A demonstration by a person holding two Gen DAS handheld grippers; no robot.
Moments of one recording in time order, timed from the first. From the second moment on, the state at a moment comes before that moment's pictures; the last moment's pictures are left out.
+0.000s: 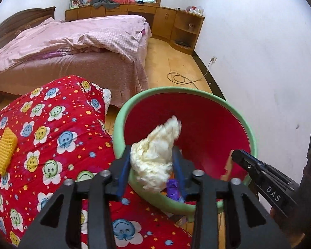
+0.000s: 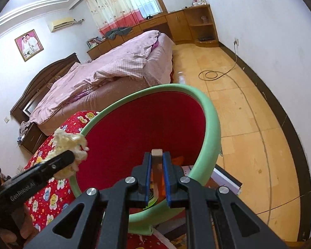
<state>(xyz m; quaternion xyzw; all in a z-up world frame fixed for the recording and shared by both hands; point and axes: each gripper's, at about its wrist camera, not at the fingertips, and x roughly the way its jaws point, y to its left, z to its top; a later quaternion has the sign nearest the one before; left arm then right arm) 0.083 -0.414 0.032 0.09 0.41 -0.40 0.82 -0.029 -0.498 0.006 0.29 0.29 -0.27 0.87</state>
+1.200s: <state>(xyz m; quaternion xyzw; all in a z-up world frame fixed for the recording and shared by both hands) 0.083 -0.270 0.051 0.01 0.41 -0.31 0.86 -0.039 -0.404 0.045 0.27 0.27 -0.20 0.90</state>
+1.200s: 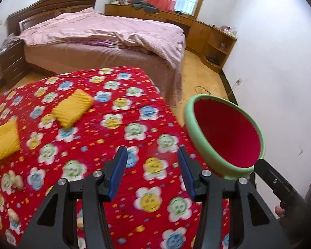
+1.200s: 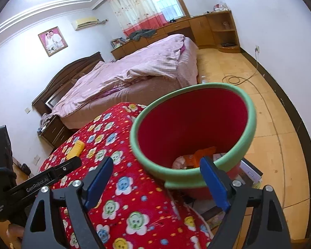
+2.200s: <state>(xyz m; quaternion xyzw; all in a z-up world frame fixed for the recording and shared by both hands) 0.103 -0.126 0.054 -0.05 0.40 -0.22 0.89 0.018 -0.308 0.049 0.22 0.31 -0.15 0.91</state>
